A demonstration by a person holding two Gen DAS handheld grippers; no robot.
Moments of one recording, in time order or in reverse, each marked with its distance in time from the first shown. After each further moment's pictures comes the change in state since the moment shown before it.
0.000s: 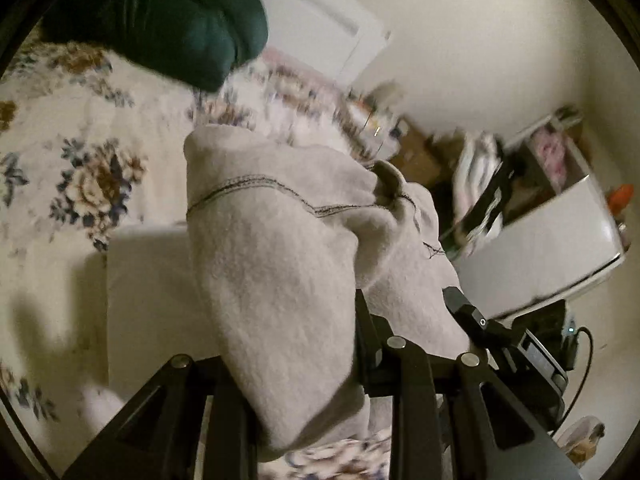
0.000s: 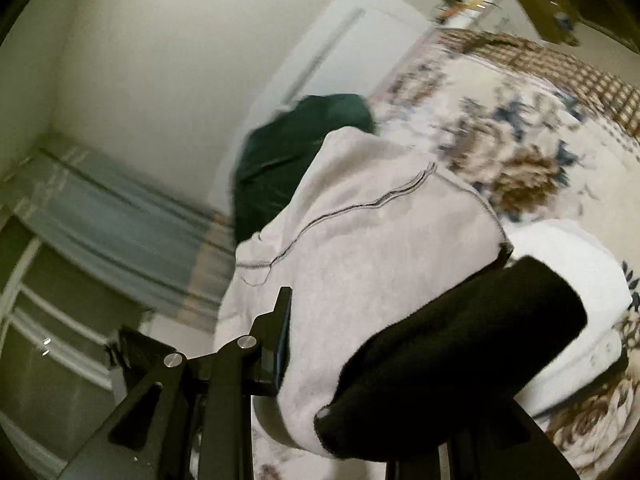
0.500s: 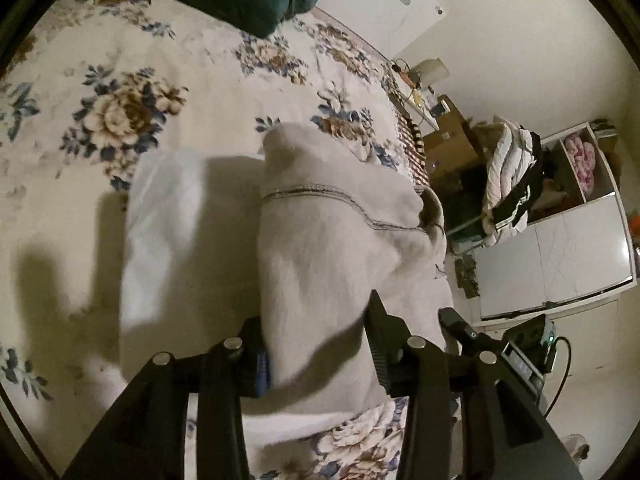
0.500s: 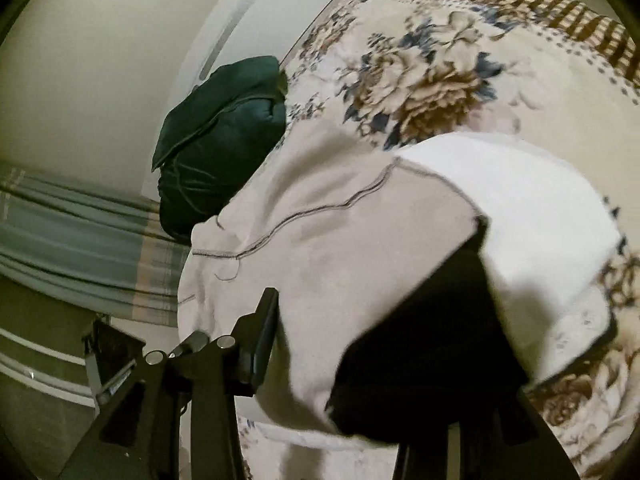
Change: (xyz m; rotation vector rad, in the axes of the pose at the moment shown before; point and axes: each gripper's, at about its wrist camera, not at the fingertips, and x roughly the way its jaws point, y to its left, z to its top) left arm 0.010 0.046 -0.029 -0.113 0.069 0.058; right arm 0.052 -0.115 -0.033 0.131 0.137 -0.158
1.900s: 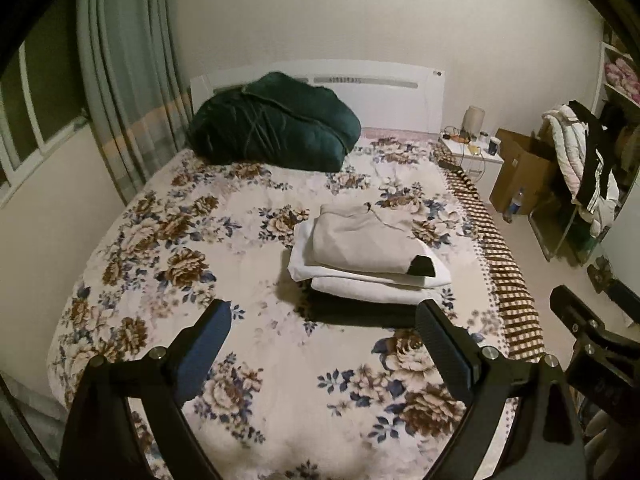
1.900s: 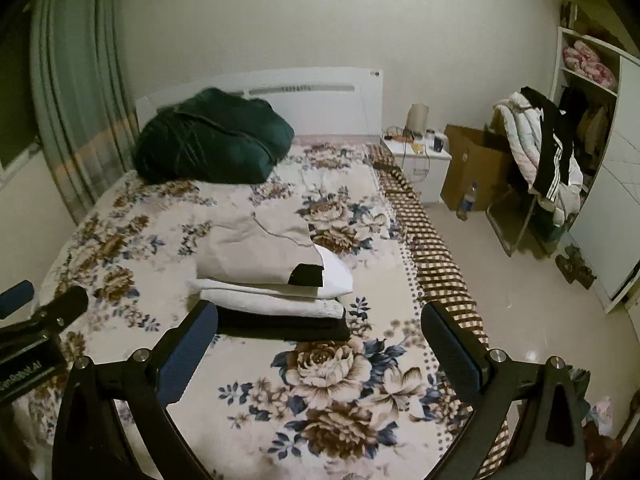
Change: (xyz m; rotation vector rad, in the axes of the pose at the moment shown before) left arm -0.255 -0.255 -0.291 0.286 -0.458 0.655; right arm -0.442 0.214 -0.232 -0.759 -0.316 -0.524
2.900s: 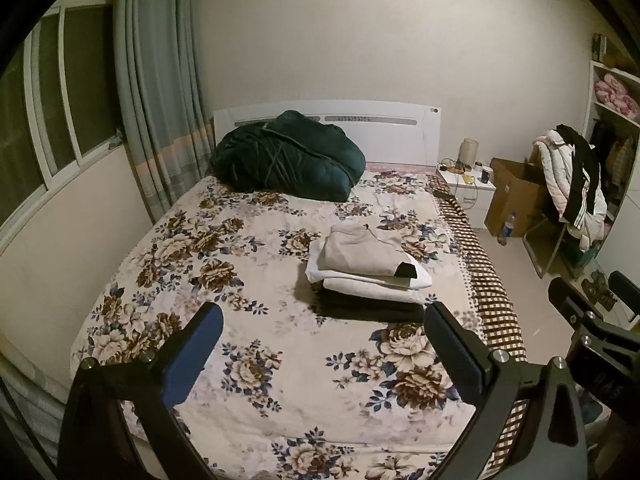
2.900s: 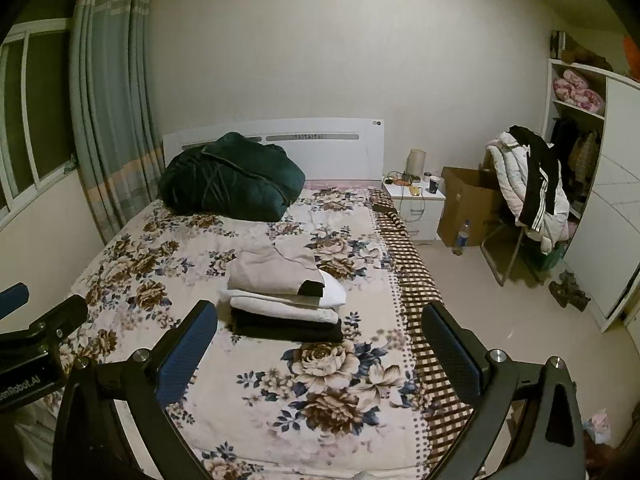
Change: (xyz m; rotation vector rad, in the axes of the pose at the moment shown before) left arm -0.147 0.003 -0.049 -0.019 -0.120 0.034; right arm -0.232 -0.023 -0.028 -0.034 -0.141 0.044
